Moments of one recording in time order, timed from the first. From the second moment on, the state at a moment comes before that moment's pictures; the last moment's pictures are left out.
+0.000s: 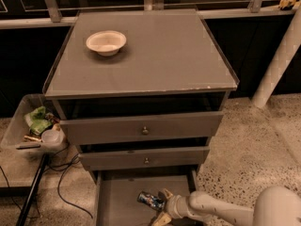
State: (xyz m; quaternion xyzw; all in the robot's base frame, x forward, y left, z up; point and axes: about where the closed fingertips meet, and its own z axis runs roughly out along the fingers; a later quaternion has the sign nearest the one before) arm 0.479 -0.062 0.157 -0.50 0.77 0.24 0.31
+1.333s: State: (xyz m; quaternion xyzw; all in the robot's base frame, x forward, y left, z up) arm 0.481 -0.059 0.118 -0.47 0.79 0.24 0.32
